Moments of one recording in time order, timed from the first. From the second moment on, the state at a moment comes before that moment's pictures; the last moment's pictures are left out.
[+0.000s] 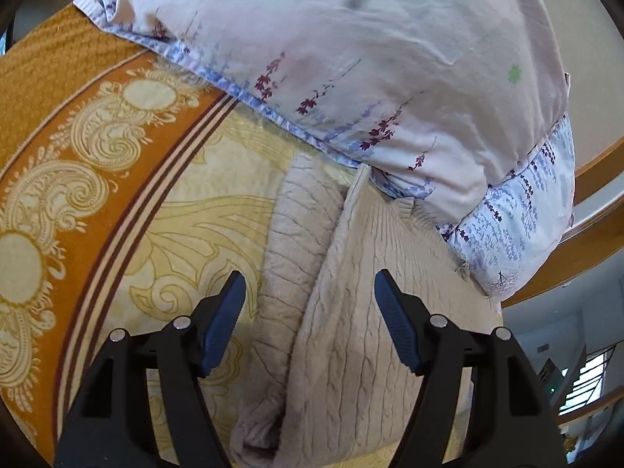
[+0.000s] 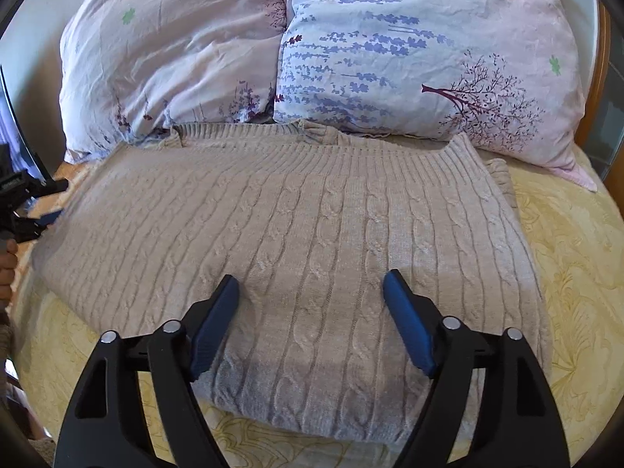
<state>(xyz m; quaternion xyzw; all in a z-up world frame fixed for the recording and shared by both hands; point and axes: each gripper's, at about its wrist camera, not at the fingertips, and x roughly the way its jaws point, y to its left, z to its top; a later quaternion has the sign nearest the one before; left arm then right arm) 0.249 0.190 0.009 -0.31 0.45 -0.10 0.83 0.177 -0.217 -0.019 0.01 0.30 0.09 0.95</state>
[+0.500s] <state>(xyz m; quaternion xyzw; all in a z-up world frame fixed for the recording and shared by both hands) 0.258 0.176 0.005 -0.32 0.45 -0.11 0.82 0.154 -0.249 -0.022 0.14 0.26 0.13 0.95</state>
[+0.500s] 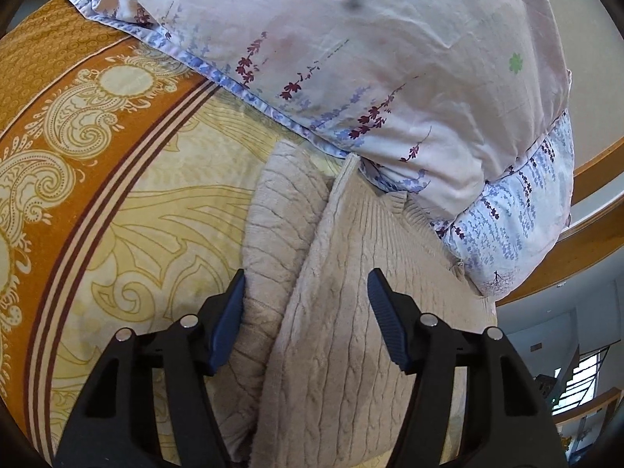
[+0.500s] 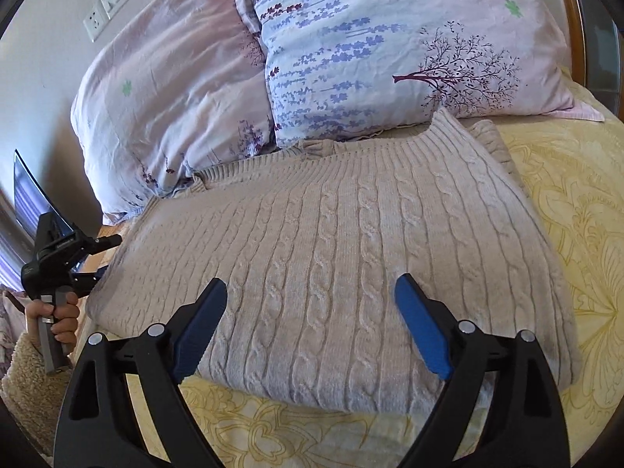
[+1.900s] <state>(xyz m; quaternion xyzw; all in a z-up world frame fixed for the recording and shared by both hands) 0.265 -0.116 0.043 -0.33 0.48 -0.35 0.73 0.122 -0.345 -0.018 0.25 0.20 0.12 0.94</state>
